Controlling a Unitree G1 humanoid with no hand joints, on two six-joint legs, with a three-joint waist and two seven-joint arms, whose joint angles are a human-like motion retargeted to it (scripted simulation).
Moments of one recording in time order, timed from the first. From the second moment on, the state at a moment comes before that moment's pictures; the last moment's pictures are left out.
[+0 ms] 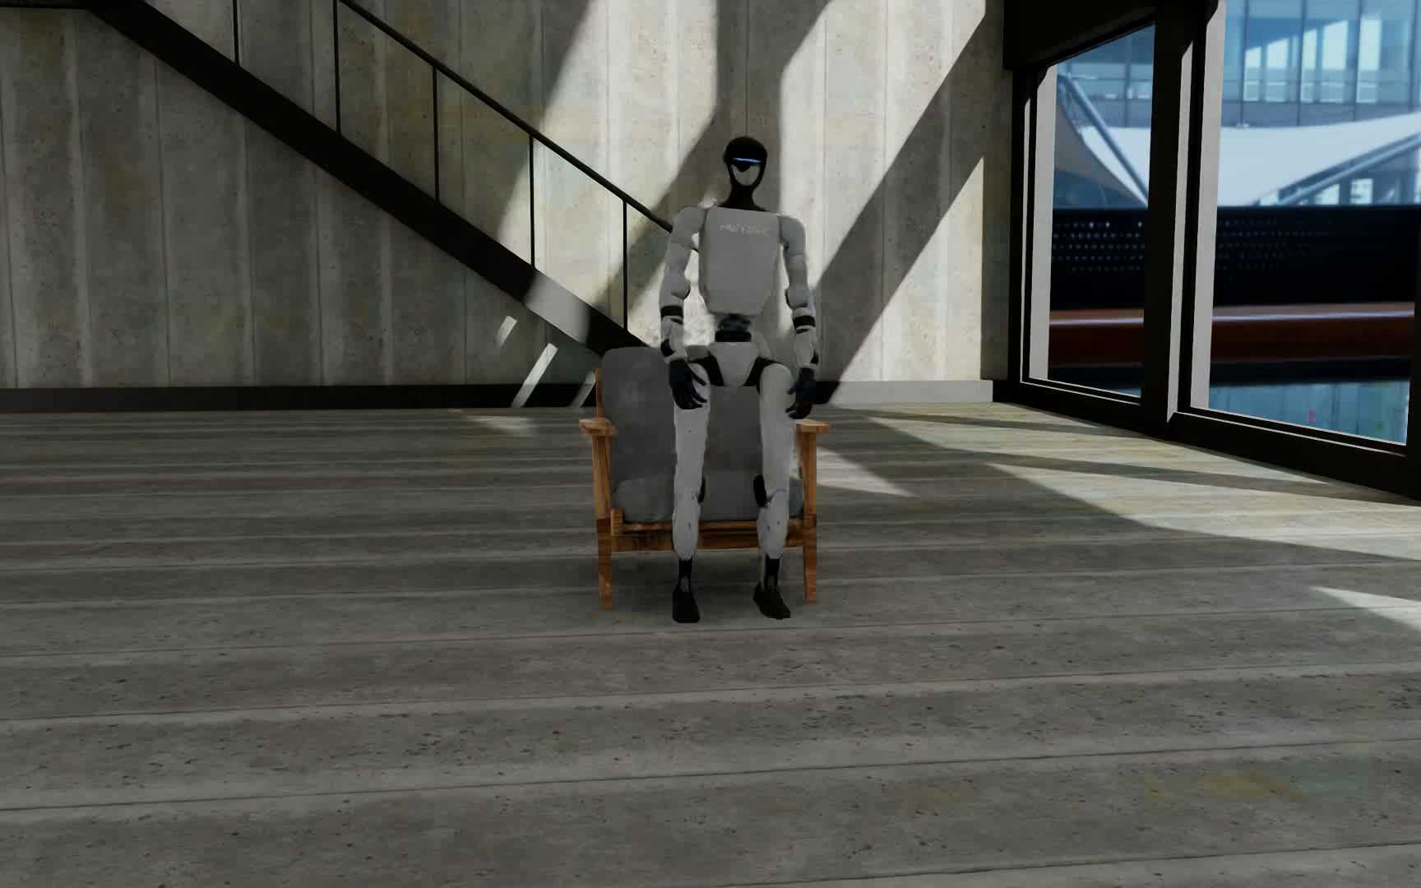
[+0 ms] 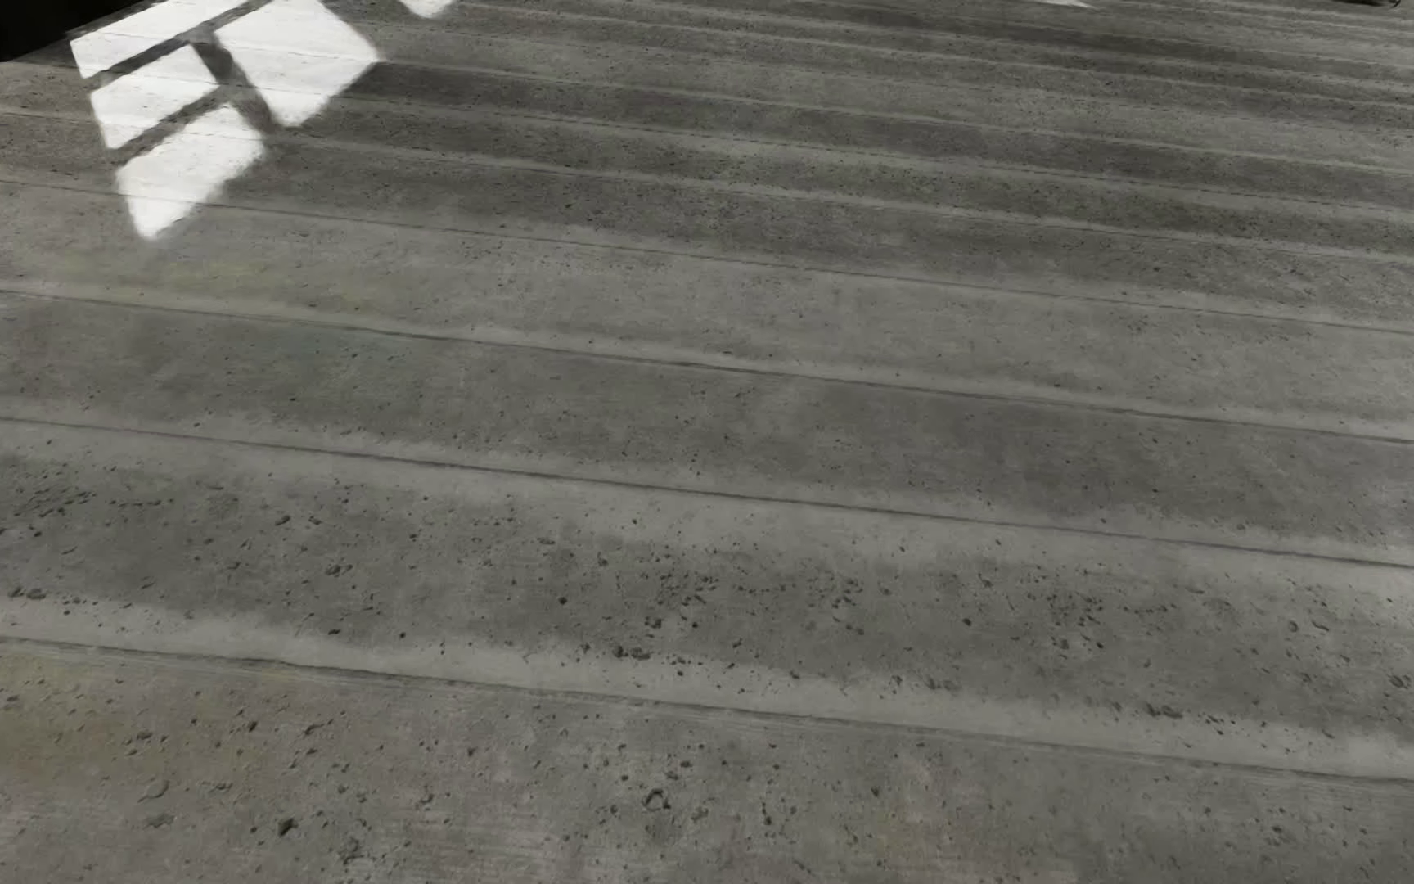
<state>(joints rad) 0.08 0.15 0.04 0.05 0.00 -0.06 0.08 -0.06 -0.05 0.16 0.00 0.00 -0.01 -0.10 0.01 0.23 -0.17 -0.01 0.08 -0.43 0.33 1.09 1.10 0.18 -0.13 -0.03 -0.03 -0.10 0.25</state>
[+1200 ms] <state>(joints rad) -0.31 -0.33 0.03 0.08 -0.05 -0.04 0.02 -0.03 0.37 0.59 0.53 -0.44 -0.39 -0.21 -0.05 0.41 -0.32 -0.02 0.12 -0.80 0.63 0.83 0.90 0.29 -0.16 -0.13 -0.12 -0.26 0.18</state>
